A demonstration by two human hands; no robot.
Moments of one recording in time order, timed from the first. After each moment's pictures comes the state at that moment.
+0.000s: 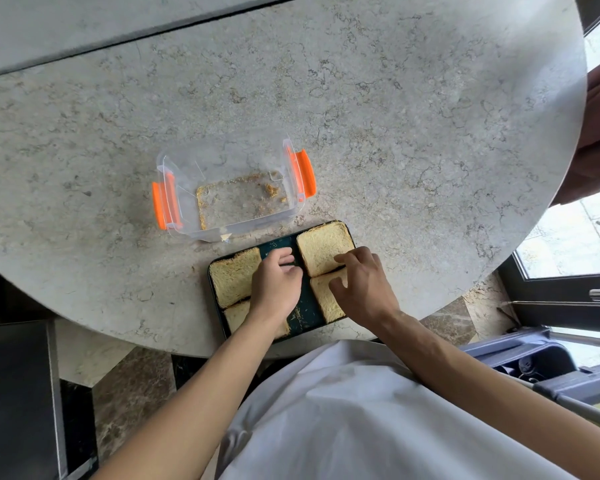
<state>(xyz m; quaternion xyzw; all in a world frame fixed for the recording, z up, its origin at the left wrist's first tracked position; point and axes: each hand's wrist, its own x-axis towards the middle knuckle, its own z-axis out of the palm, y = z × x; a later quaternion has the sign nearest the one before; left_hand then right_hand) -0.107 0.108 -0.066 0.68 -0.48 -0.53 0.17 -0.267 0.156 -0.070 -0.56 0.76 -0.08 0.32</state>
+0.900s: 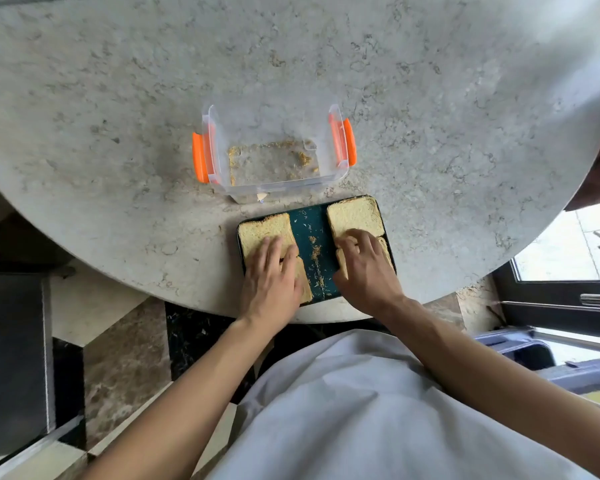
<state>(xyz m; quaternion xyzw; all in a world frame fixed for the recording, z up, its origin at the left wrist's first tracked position) -0.031 0.162 -0.102 0.57 -0.79 -0.20 -0.01 -0.221 0.171 -0.069 -0.67 0.70 -0.01 0.25</state>
